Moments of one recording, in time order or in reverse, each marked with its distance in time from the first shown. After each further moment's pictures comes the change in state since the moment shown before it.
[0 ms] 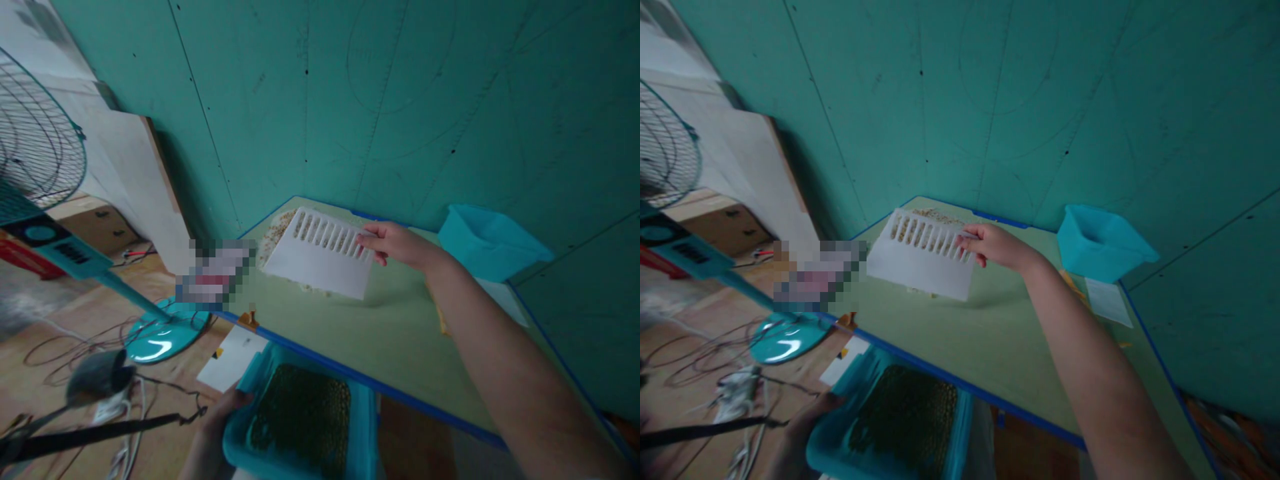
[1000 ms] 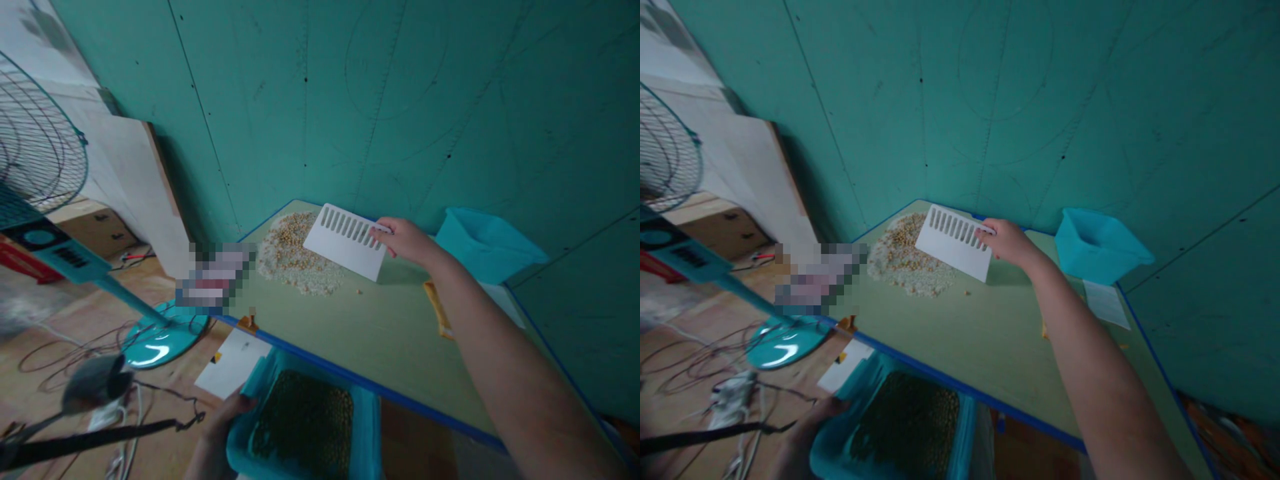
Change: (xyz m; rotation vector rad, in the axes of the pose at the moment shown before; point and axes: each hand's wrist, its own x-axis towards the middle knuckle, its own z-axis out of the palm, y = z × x) left_hand 0.010 -0.006 -0.009 -0.124 -0.017 -0.067; right_hand -0.003 0.009 -0.016 -0.350 0.326 0.106
